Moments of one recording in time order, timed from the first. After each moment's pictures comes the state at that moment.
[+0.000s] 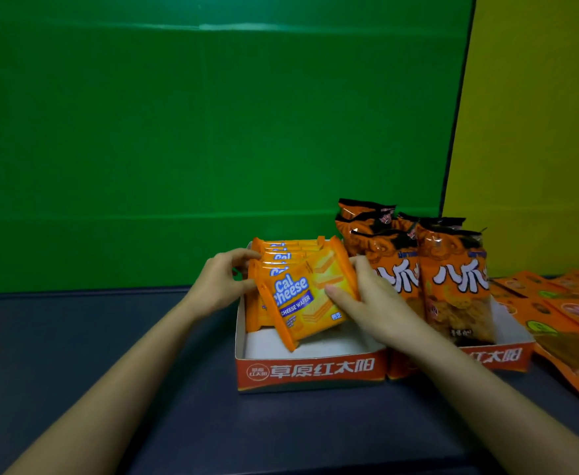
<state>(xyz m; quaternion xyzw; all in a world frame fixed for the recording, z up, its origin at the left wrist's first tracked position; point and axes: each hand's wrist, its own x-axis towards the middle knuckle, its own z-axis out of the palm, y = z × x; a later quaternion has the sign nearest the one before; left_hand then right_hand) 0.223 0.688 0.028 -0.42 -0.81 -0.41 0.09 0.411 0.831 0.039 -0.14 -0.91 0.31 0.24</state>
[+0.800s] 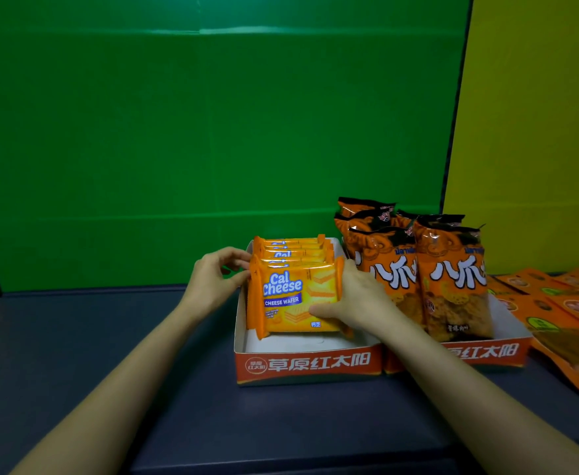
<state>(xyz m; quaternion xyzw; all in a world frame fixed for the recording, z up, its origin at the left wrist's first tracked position) 0.217 0.682 0.017 -0.40 -0.78 -0.46 0.15 0.389 0.832 0.033 -0.23 -0.93 0.21 0.18</state>
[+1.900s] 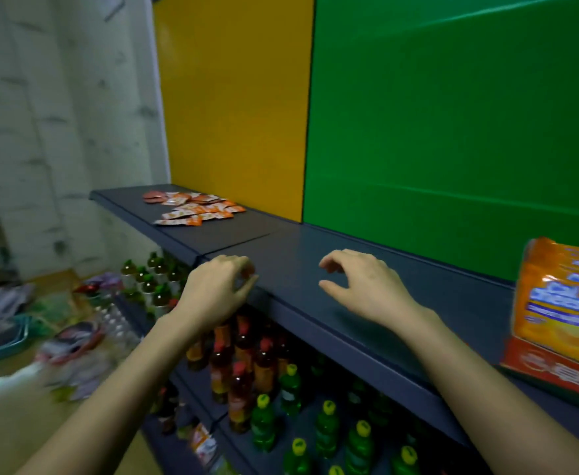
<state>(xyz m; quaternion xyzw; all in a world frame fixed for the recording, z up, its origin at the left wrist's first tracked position) 0.337 0.352 -0.007 -0.07 -0.94 -0.09 0.31 0.328 0.575 0.030 0.24 -0.95 0.14 0.15</state>
